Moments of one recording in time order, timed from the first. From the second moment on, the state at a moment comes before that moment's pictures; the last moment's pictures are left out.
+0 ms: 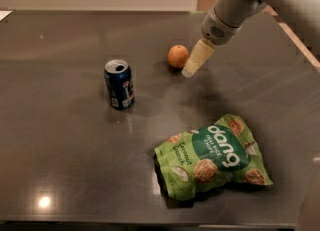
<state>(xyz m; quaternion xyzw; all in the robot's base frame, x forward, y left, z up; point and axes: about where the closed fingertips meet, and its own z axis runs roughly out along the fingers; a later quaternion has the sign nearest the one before) 0.664 -0.117 0.889 -0.52 0.82 0.05 0.23</state>
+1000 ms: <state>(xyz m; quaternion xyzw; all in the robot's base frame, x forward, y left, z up) 0.700 -0.081 0.865 -0.51 0.82 0.09 0.24</state>
